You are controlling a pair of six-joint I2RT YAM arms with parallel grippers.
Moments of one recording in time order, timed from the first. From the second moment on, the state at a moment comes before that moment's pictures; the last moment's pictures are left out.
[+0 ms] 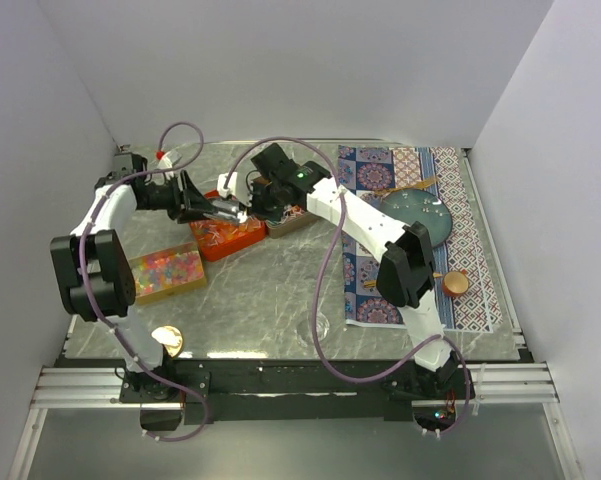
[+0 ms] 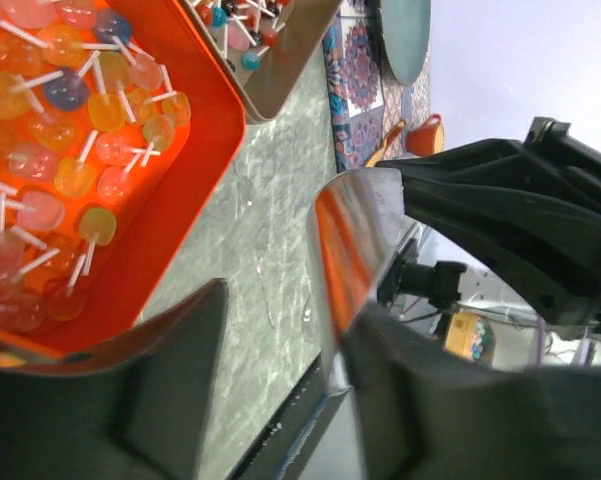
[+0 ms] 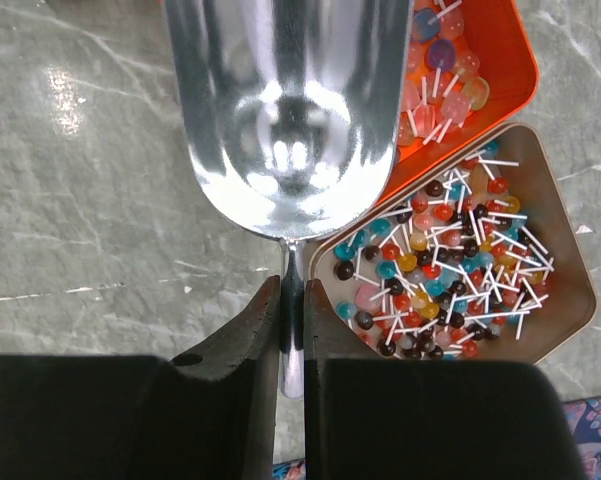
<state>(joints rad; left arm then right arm) 0.17 1.77 1.37 -0.70 1.05 -0.14 0.78 2.14 2.09 -0.84 -0.26 -0.73</state>
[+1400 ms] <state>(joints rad) 0.12 1.90 1.36 -0.66 1.36 -0.15 0.73 1.85 1.72 -0.55 -0.50 -0.66</state>
